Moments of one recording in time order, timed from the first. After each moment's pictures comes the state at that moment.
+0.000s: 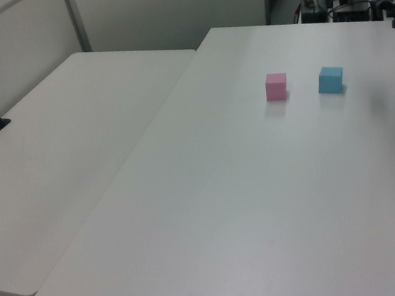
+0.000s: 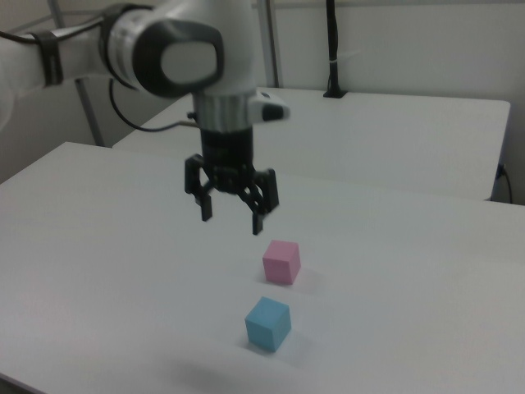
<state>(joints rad) -0.20 -0.02 -0.19 -1.71 -0.05 1.55 -0.44</state>
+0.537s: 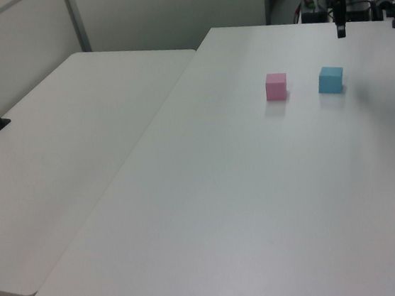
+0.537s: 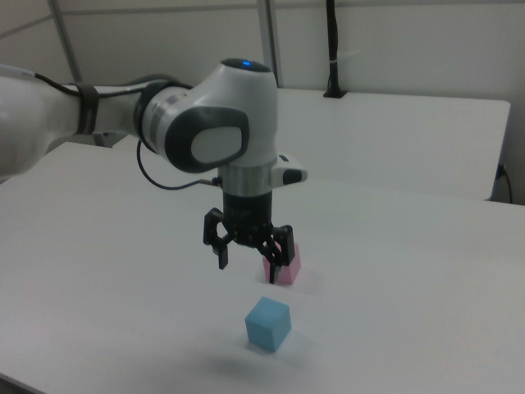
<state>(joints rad) -0.20 0.01 -0.24 -1.92 0.00 1.79 -0.57</state>
